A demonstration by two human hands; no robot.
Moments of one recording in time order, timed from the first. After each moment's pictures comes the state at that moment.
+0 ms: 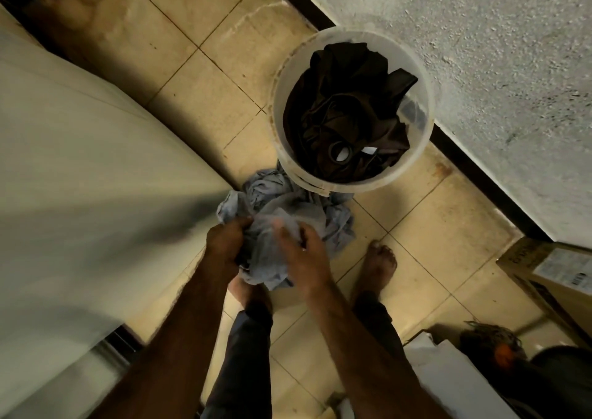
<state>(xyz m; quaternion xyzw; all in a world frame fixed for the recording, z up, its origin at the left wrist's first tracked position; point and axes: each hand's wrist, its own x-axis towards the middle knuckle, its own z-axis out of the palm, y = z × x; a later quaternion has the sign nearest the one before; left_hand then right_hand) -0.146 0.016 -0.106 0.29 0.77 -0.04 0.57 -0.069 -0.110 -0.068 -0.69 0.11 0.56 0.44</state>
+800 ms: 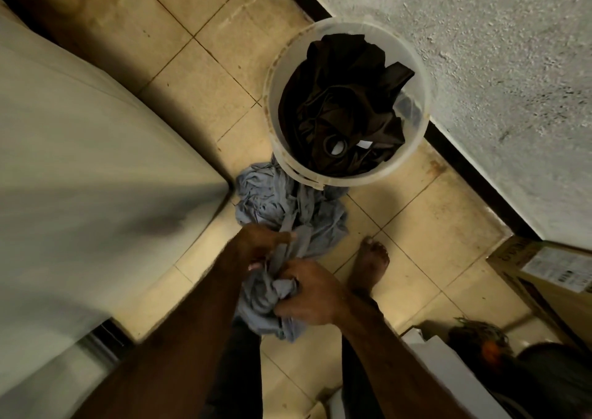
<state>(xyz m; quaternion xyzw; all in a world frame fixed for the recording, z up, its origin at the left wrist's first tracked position) -0.120 -0.017 -0.119 0.44 0.61 -0.32 0.58 -0.053 -0.163 -0.058 -0.64 -0.34 0.64 0.26</state>
